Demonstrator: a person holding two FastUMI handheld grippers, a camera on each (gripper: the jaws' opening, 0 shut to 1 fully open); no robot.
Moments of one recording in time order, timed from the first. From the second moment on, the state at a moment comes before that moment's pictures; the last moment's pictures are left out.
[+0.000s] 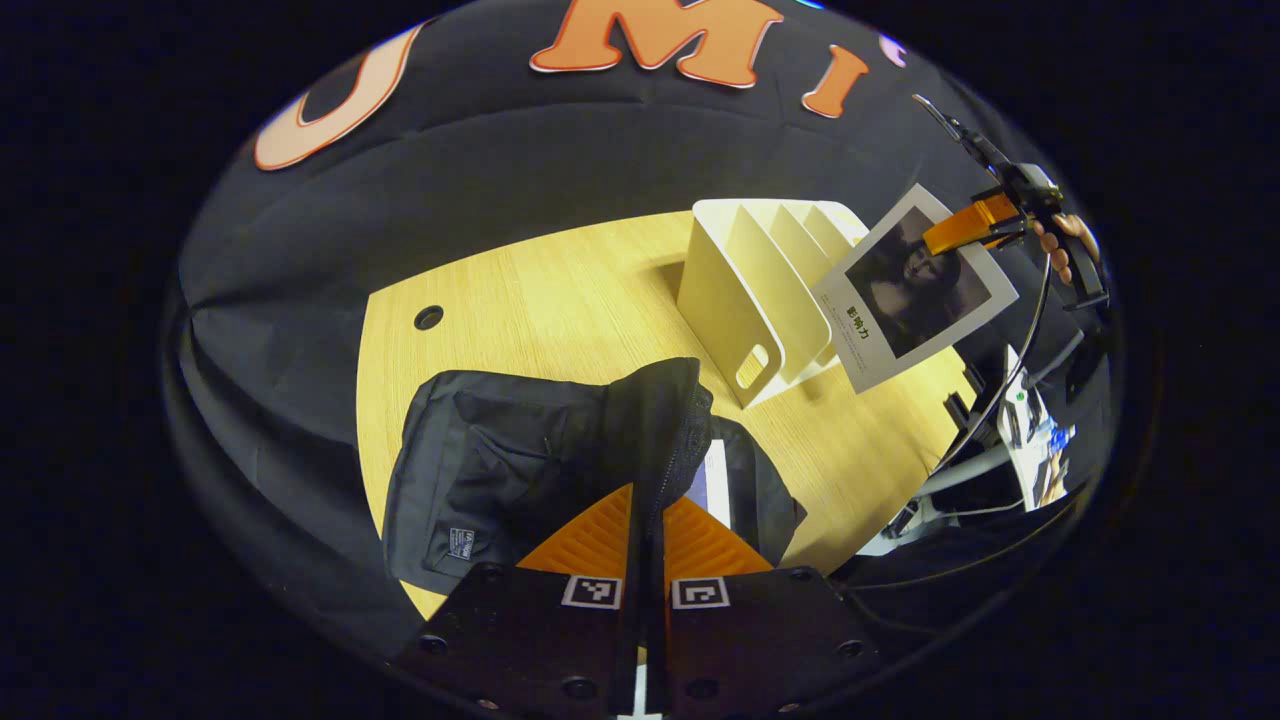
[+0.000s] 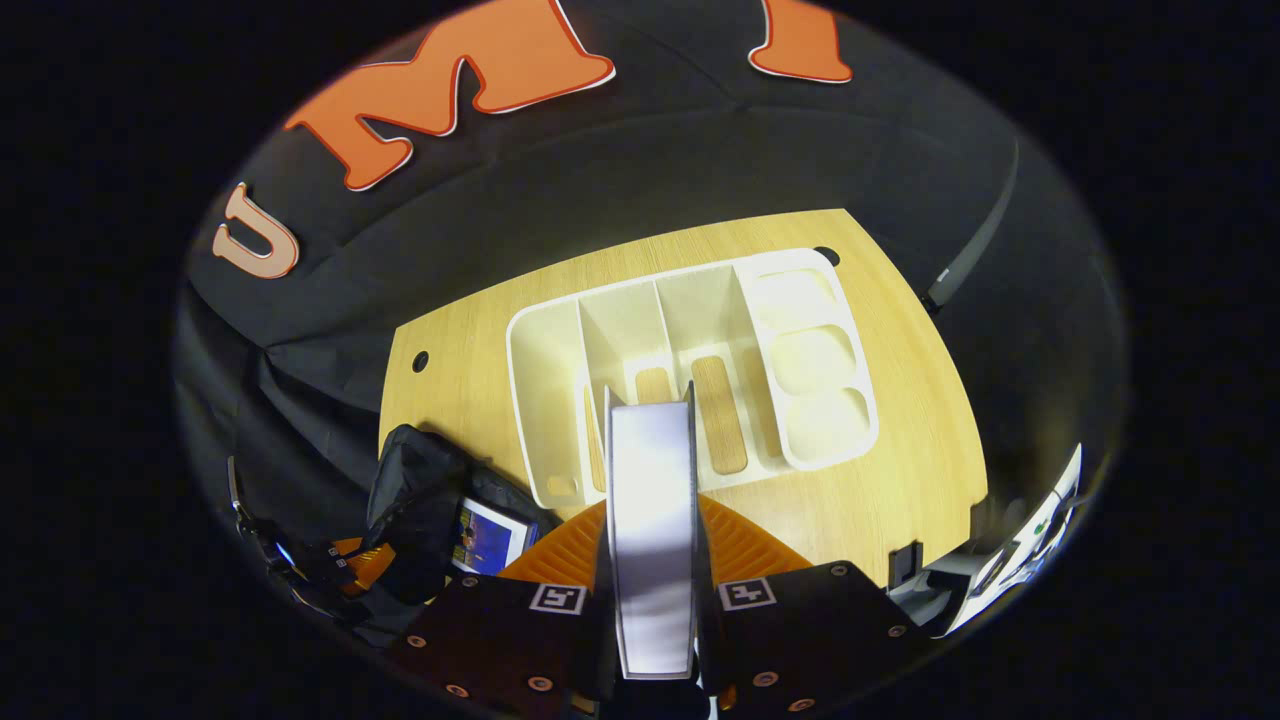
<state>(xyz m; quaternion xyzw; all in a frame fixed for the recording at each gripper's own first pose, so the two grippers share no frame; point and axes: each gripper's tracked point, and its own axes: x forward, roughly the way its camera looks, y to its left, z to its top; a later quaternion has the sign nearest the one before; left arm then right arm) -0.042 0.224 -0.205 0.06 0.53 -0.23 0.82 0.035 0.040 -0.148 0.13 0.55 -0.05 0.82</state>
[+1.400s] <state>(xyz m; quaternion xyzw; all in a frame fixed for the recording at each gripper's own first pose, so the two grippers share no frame) -0.034 0.236 -0.163 0.11 0.46 -0.33 0.81 -0.055 0.255 -0.217 0.43 0.46 0.01 0.78</state>
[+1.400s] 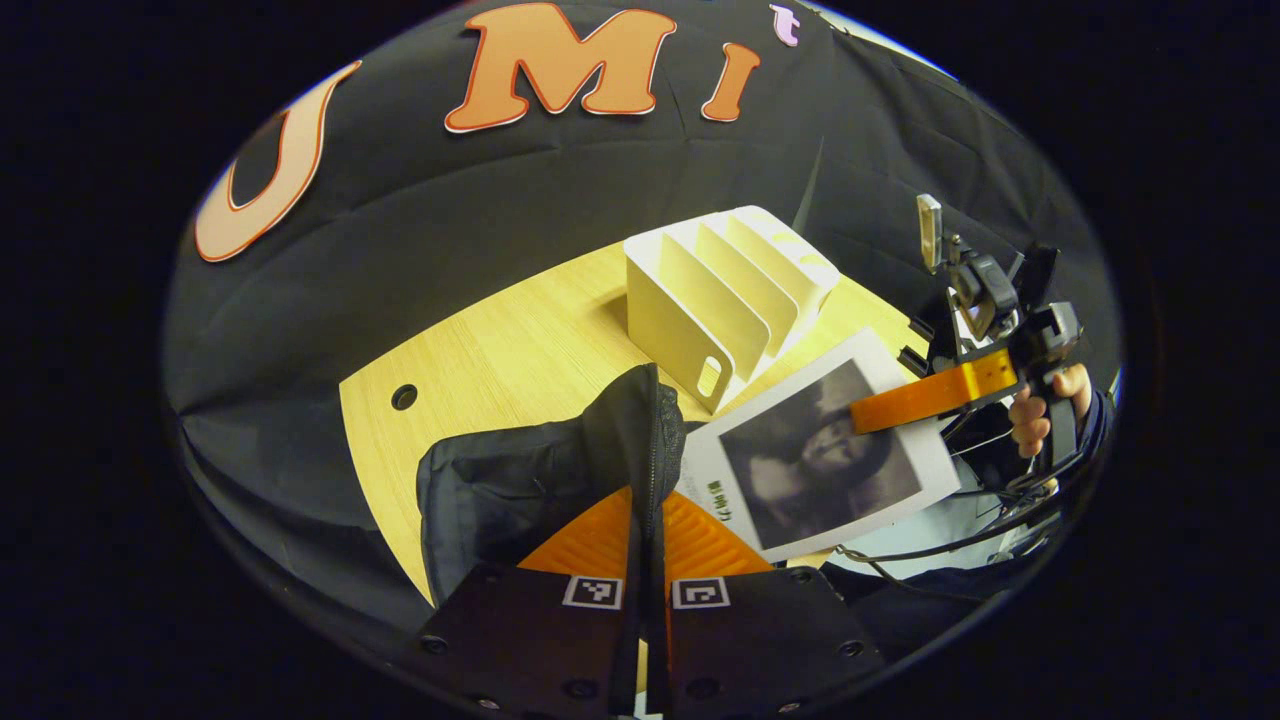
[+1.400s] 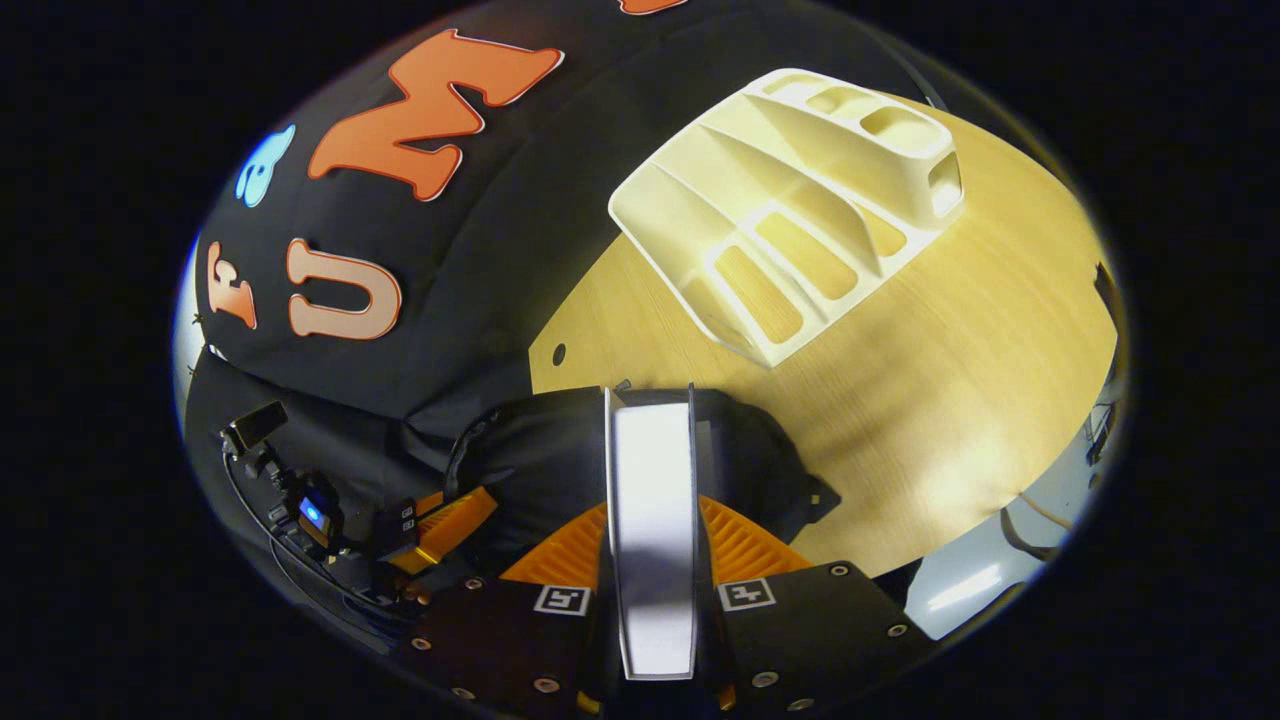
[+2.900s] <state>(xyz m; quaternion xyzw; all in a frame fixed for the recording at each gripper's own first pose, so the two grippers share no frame) -0.045 0.225 -0.164 0.08 0.45 -0.35 0.82 -0.035 0.337 -0.285 0.38 0.50 0.04 0.77</state>
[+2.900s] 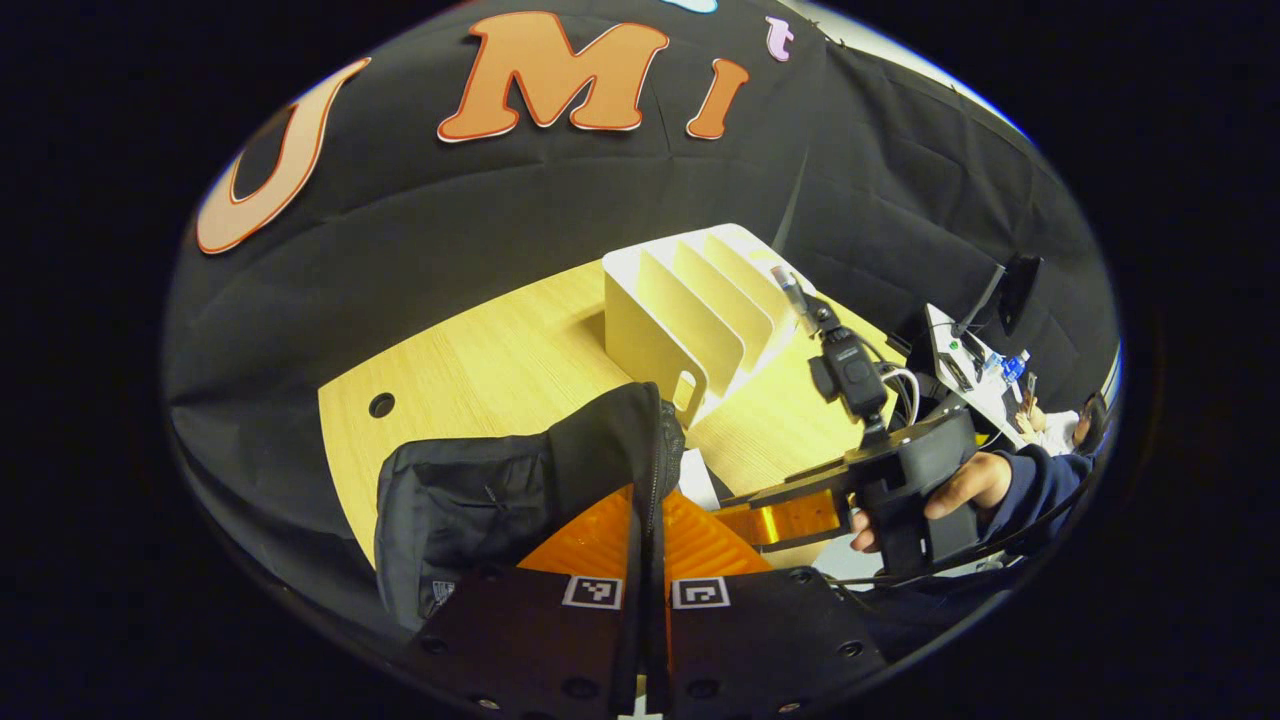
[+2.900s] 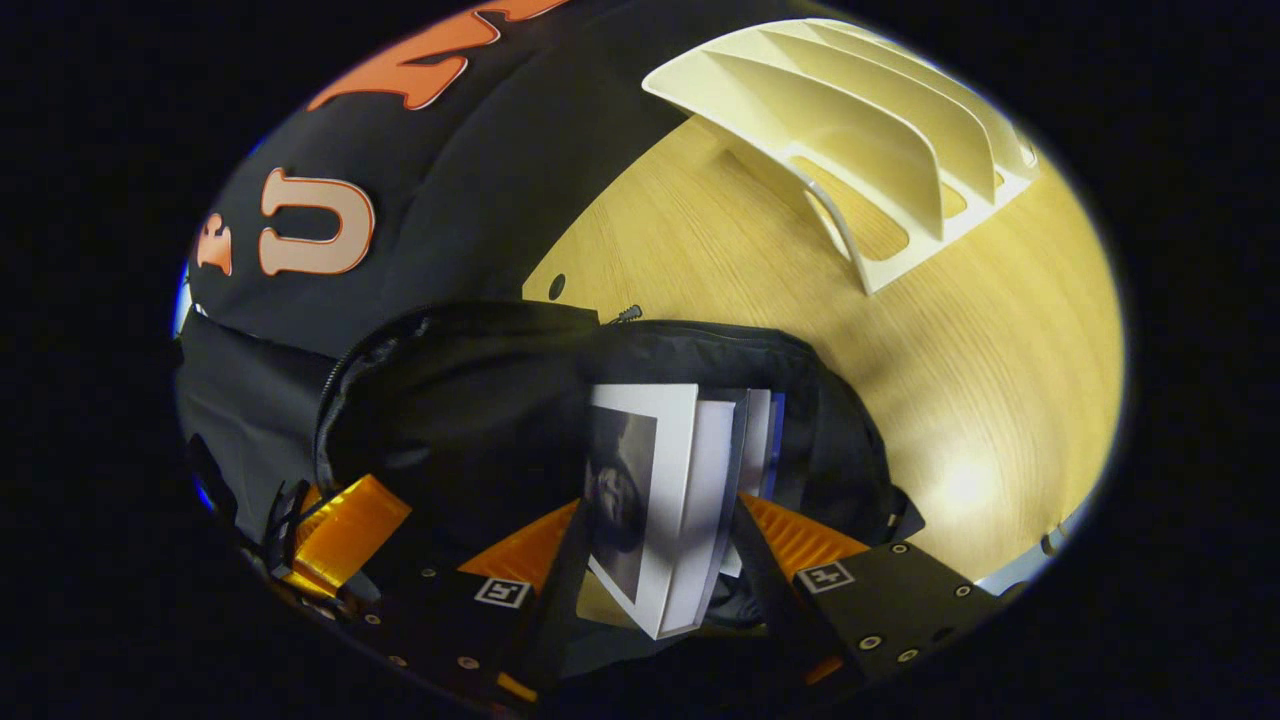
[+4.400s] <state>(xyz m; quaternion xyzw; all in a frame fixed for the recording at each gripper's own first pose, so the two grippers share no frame) -0.037 0.037 -0.112 -0.02 0.36 -0.15 0.92 -0.014 0.007 -0.075 0.12 0.27 0.03 0.96</state>
